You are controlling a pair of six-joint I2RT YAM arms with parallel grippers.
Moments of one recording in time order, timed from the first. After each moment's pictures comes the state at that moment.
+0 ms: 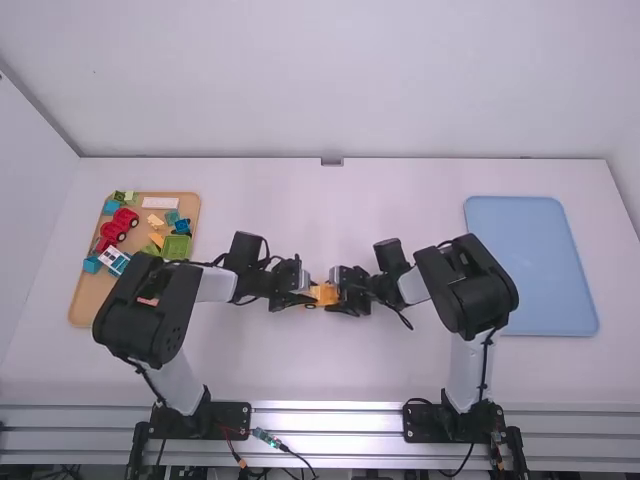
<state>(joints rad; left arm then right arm) -0.21 1.80 0.65 0.12 1.00 1.06 0.38 2.07 0.69 0.35 -0.92 -0.96</state>
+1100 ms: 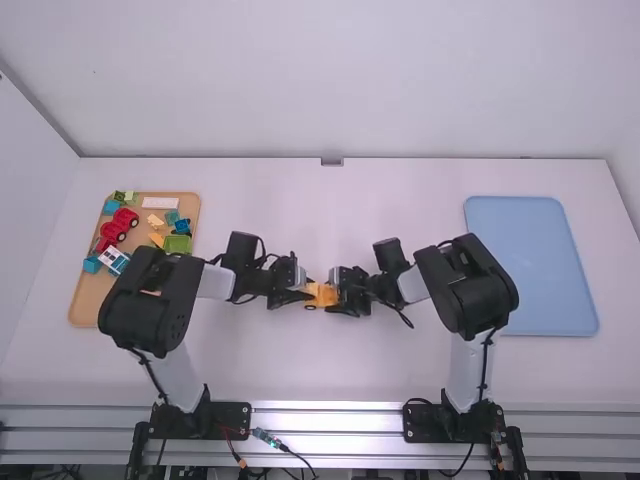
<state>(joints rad) -0.15 1.85 0.65 0.19 1.03 1.04 0.38 2.07 0.71 0.31 -0.93 -0.99</state>
